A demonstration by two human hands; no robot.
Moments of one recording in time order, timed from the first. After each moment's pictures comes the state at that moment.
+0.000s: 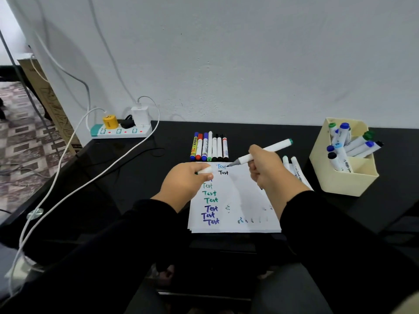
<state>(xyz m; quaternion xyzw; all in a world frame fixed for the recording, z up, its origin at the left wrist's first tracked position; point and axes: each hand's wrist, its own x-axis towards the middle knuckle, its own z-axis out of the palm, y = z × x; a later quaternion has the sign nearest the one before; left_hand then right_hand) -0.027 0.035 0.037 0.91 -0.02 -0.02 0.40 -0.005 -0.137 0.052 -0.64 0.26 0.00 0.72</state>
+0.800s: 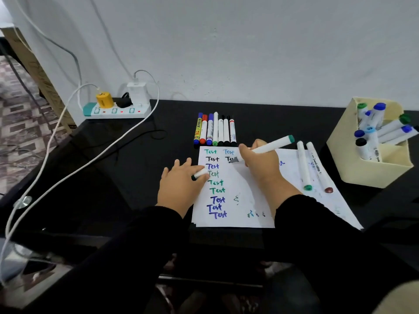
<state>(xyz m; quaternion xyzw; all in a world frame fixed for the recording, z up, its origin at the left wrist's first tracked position) -0.009 0.050 -0.031 0.96 -0.01 0.00 0.26 0.018 -0.126 -0.008 -0.80 0.14 -0.11 0.58</state>
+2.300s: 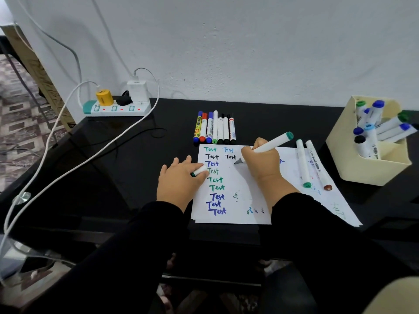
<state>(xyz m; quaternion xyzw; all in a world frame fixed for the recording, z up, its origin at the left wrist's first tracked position) -0.009 0.050 -0.031 0.97 0.00 -0.01 0.25 0.013 -0.124 -0.010 -0.81 0.14 -0.13 0.55</state>
